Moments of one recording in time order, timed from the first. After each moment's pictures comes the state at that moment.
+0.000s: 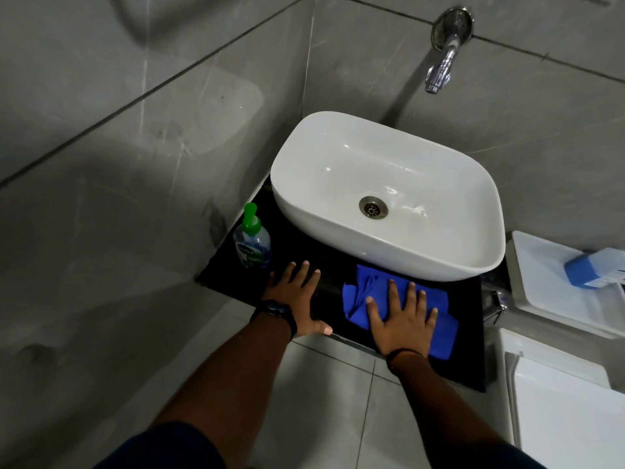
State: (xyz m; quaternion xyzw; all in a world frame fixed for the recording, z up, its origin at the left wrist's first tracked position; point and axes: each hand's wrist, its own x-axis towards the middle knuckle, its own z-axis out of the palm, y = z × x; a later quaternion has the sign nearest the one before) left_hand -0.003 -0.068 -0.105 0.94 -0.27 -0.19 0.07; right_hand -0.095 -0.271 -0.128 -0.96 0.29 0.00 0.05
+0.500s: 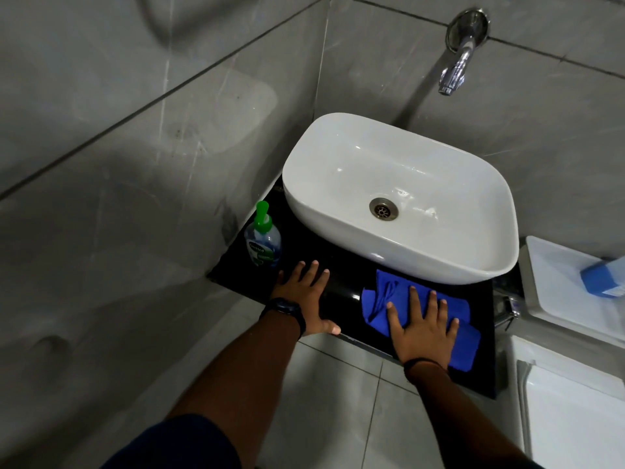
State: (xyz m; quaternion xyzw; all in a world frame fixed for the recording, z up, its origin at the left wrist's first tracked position) left_hand -0.004 -0.068 -0.106 0.94 -0.27 -0.19 0.07; right_hand -0.106 -0.283 -0.129 -0.95 0.31 -0.02 0.05
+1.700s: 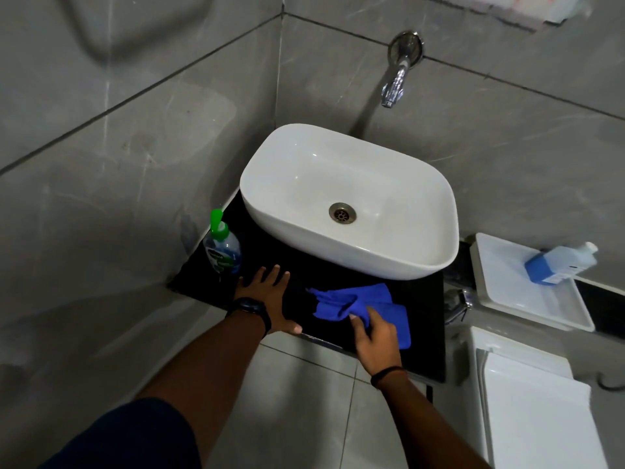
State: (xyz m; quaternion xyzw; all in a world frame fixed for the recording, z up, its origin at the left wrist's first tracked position) left_hand -0.001 -0.073 -0.097 0.95 -0.24 -0.21 0.03; right_hand -0.131 -0.273 -0.102 -0.89 0.18 -0.16 0.39
